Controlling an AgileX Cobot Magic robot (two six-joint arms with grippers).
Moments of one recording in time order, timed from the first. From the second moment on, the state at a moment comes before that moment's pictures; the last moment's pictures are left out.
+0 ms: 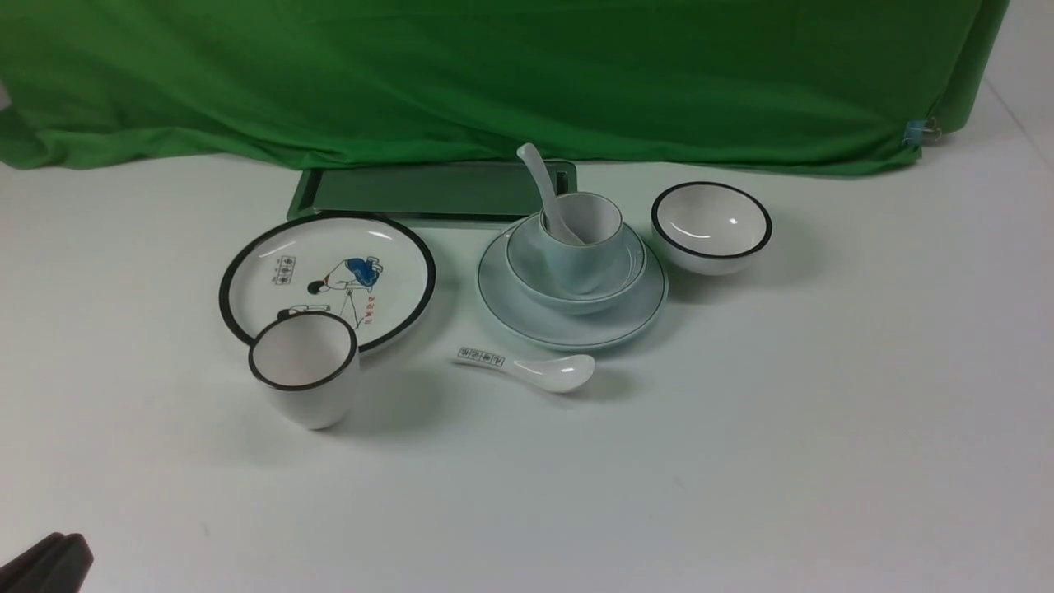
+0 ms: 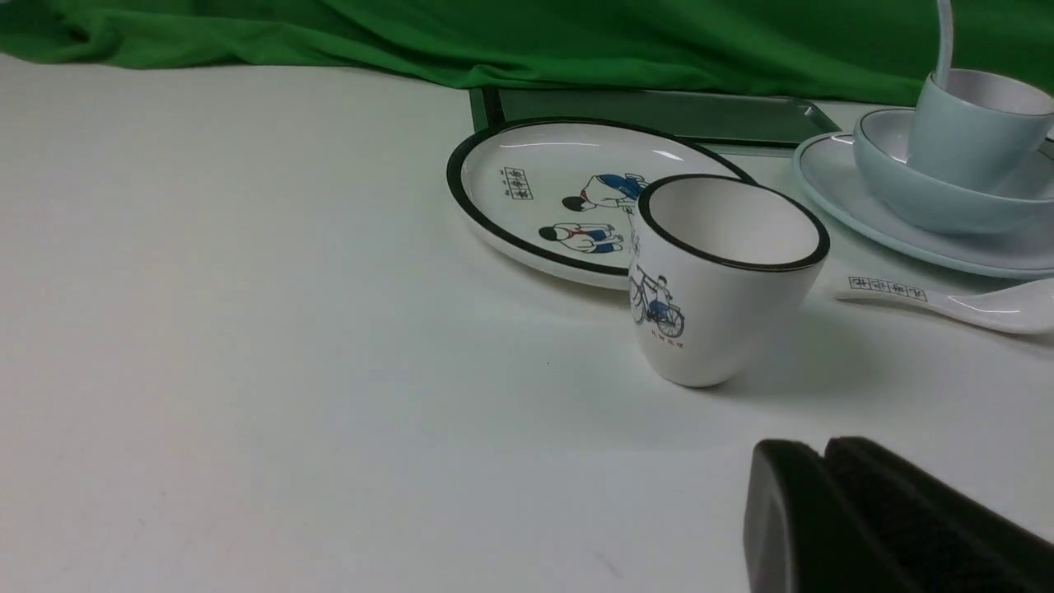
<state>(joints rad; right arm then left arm) 0.06 0.00 0.01 -0.02 0.22 0.11 -0.06 0.00 0.01 -0.15 0.25 0.05</state>
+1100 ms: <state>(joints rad) 0.06 0.00 0.01 -0.02 0.22 0.11 -0.06 0.00 0.01 -0.15 0.25 0.05</state>
